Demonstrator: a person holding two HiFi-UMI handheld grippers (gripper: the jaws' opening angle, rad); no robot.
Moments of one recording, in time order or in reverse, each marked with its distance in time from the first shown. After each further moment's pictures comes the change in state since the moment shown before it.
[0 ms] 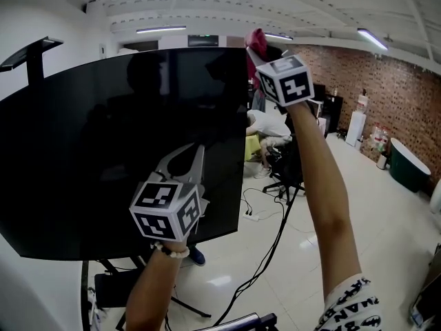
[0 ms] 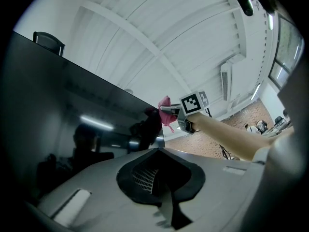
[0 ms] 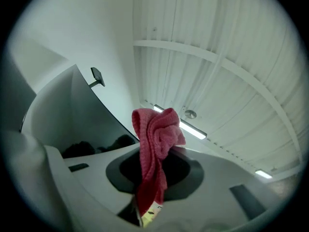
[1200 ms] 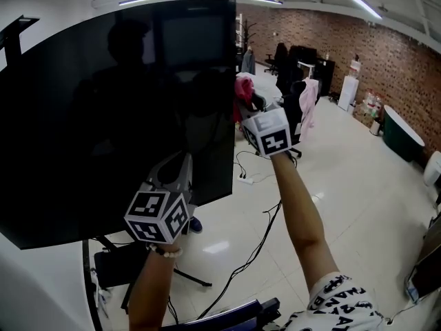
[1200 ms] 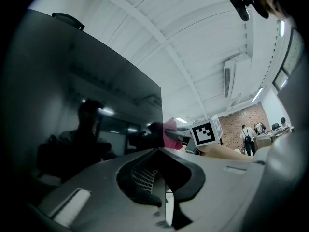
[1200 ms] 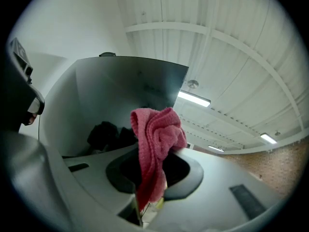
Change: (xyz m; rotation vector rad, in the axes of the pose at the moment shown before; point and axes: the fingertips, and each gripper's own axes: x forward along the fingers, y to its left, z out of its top) left arm -0.051 -0.007 -0.109 -0.095 0.126 -0.013; right arm -0.090 0.147 -0.185 0.174 0.185 0.069
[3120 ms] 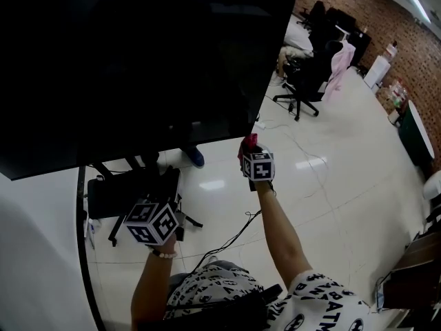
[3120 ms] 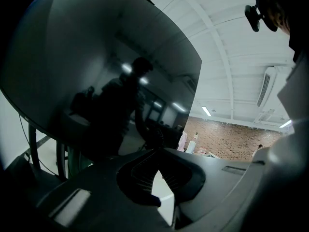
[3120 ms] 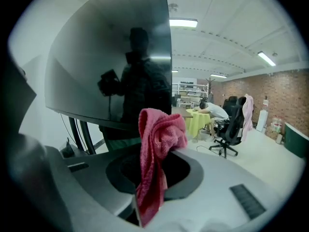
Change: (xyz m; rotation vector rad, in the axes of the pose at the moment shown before) left arm -0.145 0.037 -0.235 -0.402 0.259 0.245; right arm -0.092 0.230 -0.407 0.419 0.641 0.143
